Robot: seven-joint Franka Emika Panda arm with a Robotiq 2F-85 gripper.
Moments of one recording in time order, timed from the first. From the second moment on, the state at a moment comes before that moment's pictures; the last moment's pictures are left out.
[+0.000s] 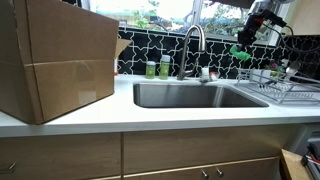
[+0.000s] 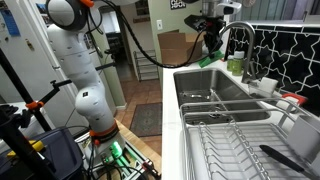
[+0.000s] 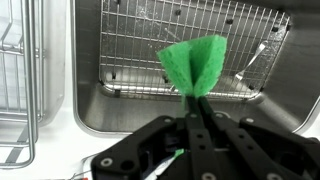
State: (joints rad) arm -0.39 -0.05 -0.33 -1.73 0.18 1.76 -0.12
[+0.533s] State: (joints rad) arm -0.37 -0.05 -0.33 -1.73 0.18 1.76 -0.12
